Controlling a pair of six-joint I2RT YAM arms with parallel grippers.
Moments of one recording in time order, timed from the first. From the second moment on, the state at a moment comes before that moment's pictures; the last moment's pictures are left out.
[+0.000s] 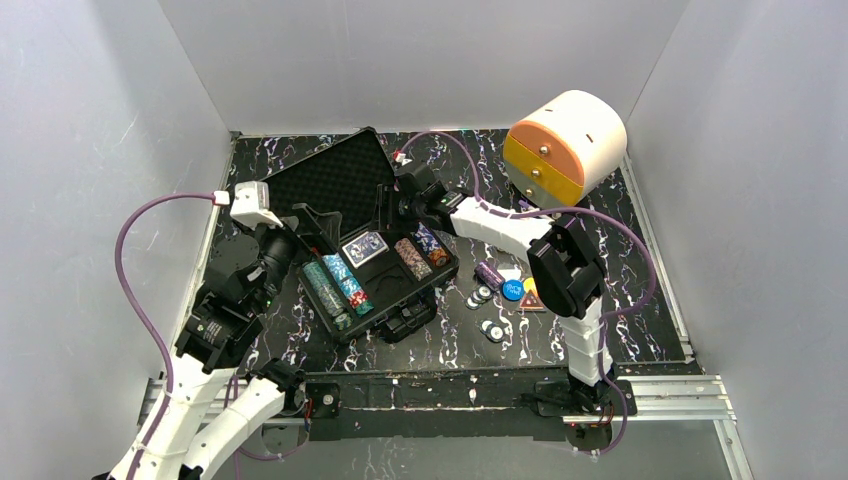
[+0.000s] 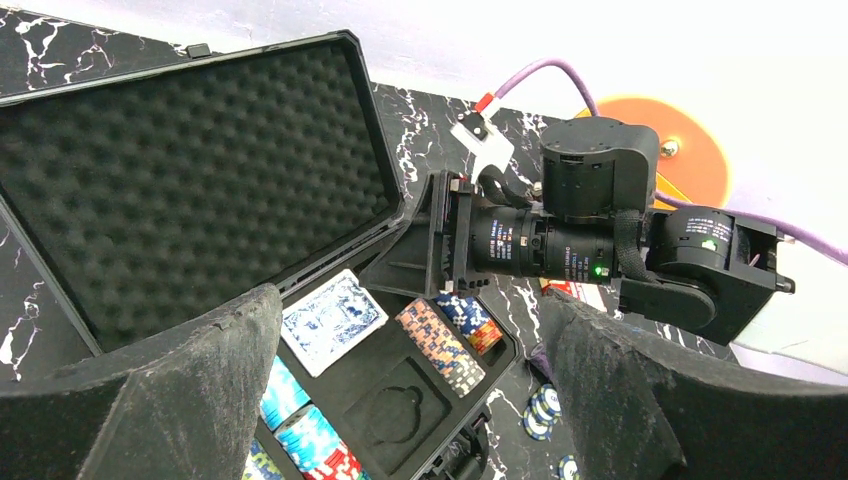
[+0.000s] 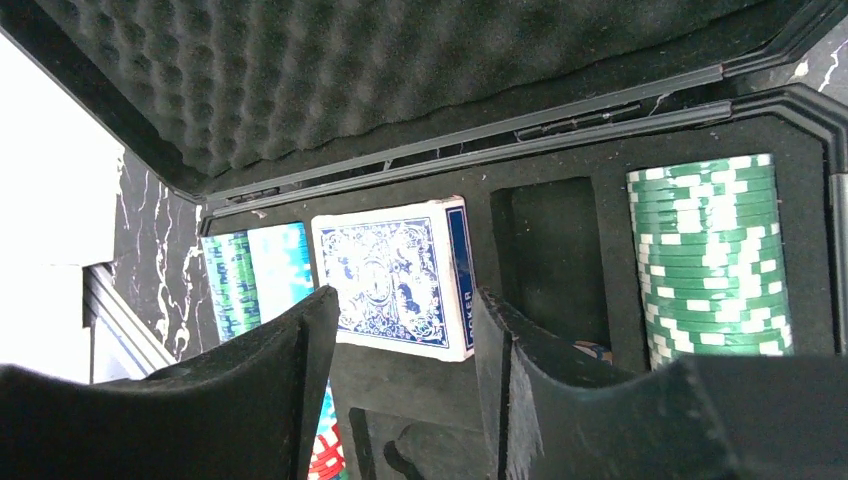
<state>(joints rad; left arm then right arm) -0.48 0.61 0.94 -0.46 -0.25 -0.42 0.83 2.05 1.62 -0.25 -0.16 0.68</state>
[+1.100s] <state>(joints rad) -0.48 0.64 0.94 -0.46 -0.25 -0.41 0.82 2.12 1.64 -0.28 -0.25 0.67</state>
